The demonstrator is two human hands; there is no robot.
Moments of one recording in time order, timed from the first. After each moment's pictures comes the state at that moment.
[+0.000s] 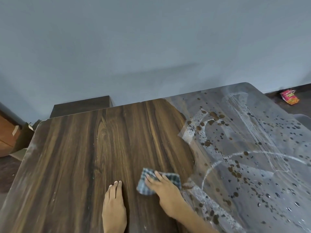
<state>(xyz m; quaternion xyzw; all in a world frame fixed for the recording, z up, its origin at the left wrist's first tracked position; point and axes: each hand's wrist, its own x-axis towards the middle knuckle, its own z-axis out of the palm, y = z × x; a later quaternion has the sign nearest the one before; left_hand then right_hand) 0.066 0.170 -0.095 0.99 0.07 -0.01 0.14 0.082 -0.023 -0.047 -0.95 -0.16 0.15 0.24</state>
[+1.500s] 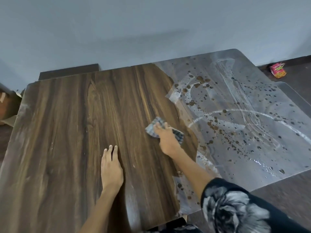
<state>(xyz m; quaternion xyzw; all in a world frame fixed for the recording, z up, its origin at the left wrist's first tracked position) -0.002 0.158 -0.086 0.98 0.04 0.01 0.19 0.064 -0.057 -0.048 -0.96 0.01 0.13 0.23</state>
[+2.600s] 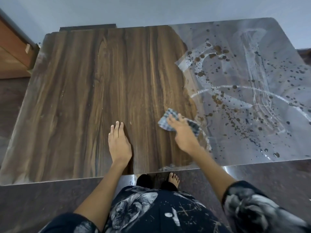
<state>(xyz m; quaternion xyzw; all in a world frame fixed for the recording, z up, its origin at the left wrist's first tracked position) -0.086 0.104 -0.090 0.97 0.14 0.02 0.21 -0.048 -0.123 -0.052 -0.95 -0.08 0.16 0.27</state>
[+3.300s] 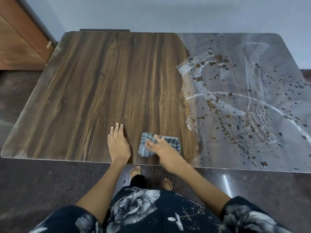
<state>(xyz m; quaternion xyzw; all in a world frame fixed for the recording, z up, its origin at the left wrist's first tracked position) -0.120 0.060 -0.086 0.96 0.21 0.02 0.19 -0.115 -0.129 -0.042 -0.91 -0.30 0.20 0.21</state>
